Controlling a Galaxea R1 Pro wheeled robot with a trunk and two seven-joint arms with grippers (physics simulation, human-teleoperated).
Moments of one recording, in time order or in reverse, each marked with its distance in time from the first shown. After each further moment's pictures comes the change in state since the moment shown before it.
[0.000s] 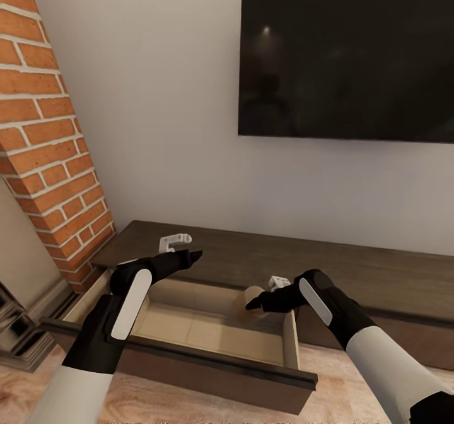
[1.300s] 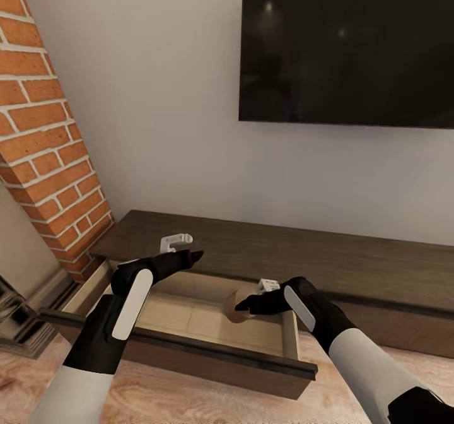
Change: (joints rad) left arm 0.000 -0.004 -0.004 -0.001 0.001 0.000 0.001; right arm -0.003 0.090 0.018 0.106 0.007 -0.170 -0.082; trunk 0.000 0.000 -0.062
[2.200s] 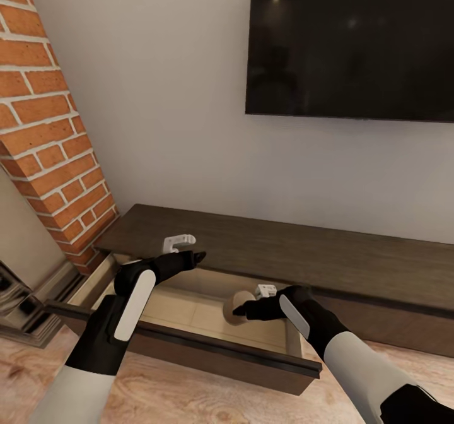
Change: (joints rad) left arm 0.000 -0.002 -0.021 0.000 0.001 -0.001 0.002; right arm 0.000 0.024 0.050 0.096 -0.001 -0.140 -0.001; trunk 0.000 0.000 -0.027
